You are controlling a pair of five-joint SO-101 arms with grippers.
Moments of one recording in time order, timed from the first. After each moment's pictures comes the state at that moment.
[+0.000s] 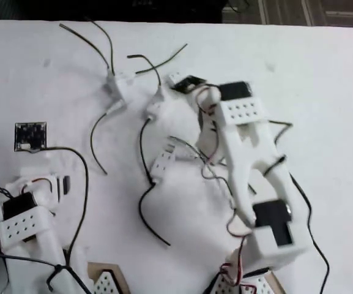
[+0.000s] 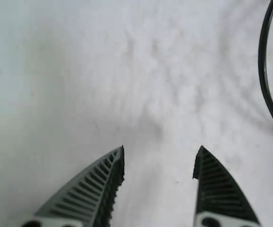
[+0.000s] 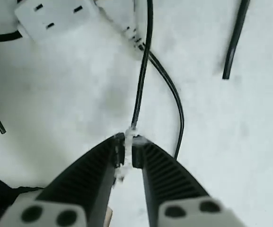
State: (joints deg) left arm -31.9 -51.5 72.5 48.2 -20.3; right arm -13.1 3.9 2.2 95.6 31.2
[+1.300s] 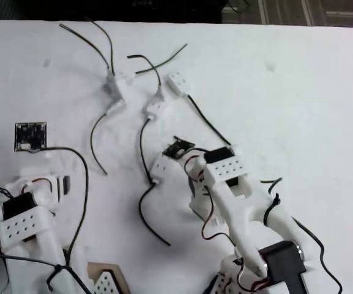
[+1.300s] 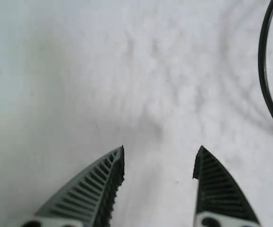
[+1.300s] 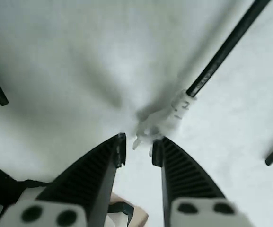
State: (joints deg) left arm -31.9 -51.5 72.5 48.2 -20.3; right arm -23.3 -14.1 47.6 75.3 26.1
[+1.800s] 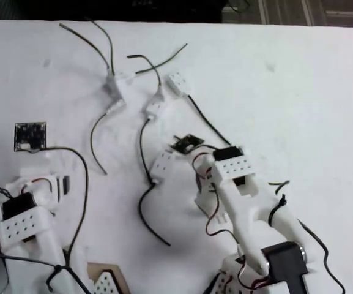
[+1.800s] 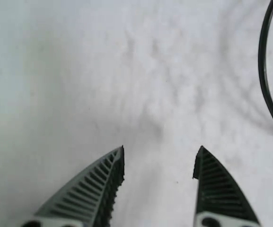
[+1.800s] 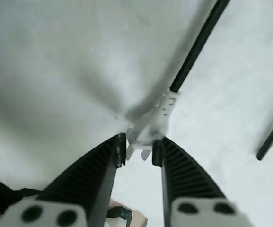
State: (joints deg) left arm -31.9 -51.5 72.5 48.2 -20.3; right arm -19.2 -14.1 47.9 73.8 26.1
